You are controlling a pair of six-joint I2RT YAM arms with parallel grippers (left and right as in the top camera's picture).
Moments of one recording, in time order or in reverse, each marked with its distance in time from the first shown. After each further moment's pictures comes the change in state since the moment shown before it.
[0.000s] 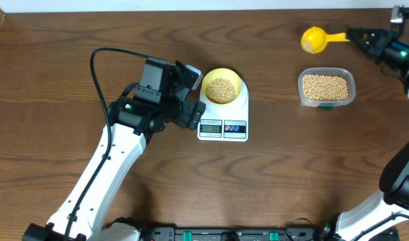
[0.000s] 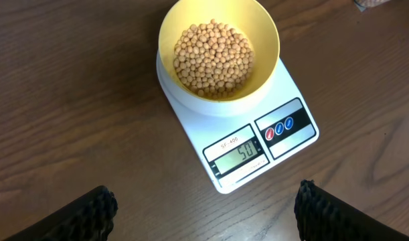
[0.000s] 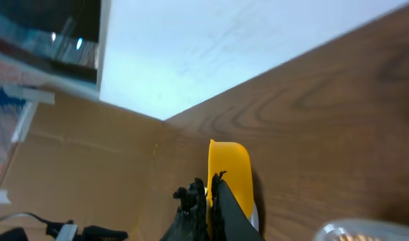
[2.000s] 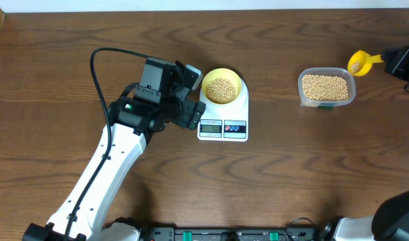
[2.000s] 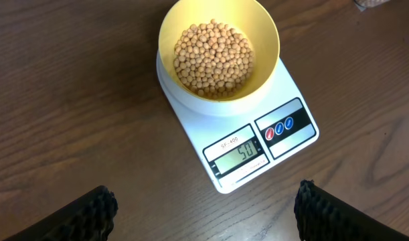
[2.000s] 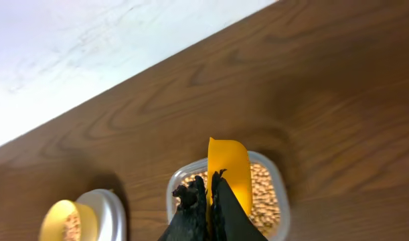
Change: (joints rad) left arm 0.000 0.000 0.000 0.000 0.000 0.000; right arm -0.050 -0.306 0.000 -0.486 0.642 -0.411
